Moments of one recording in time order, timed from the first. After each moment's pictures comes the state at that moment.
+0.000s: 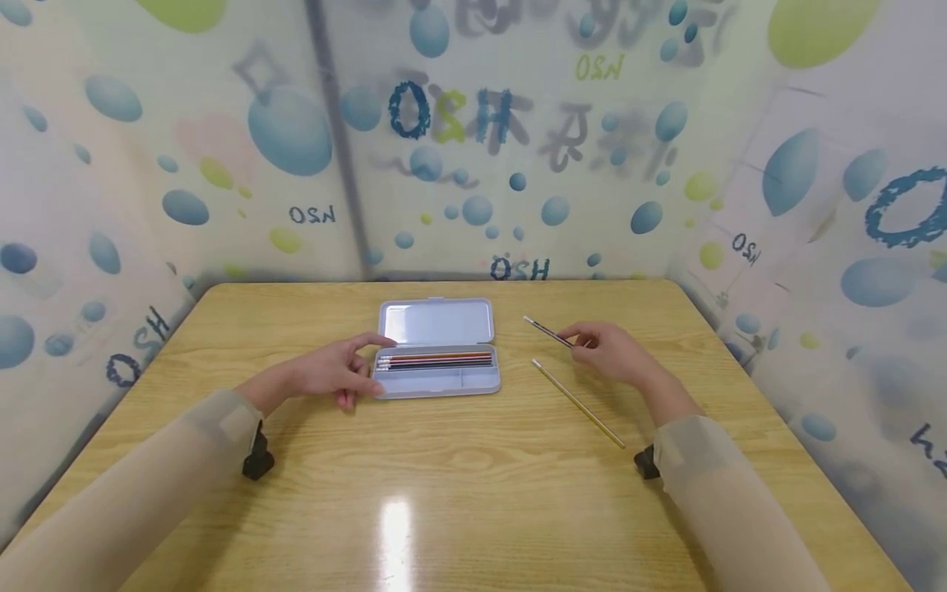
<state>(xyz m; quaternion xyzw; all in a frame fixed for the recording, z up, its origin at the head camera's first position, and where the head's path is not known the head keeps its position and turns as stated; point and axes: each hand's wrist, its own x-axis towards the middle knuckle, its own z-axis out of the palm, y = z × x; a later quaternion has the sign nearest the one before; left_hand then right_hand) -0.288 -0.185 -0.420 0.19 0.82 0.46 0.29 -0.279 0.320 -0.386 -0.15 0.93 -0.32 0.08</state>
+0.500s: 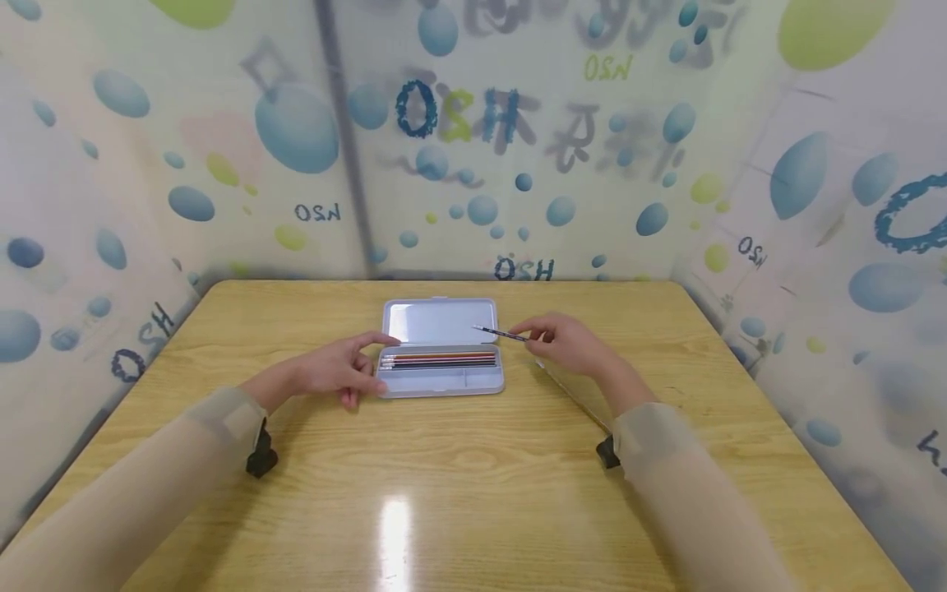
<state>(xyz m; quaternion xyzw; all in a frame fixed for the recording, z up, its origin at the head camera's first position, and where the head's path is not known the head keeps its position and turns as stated) -0.288 -0.186 -0.418 0.20 0.82 0.46 0.29 -0.294 0.253 -0.380 -0.22 0.92 -0.32 0.08</state>
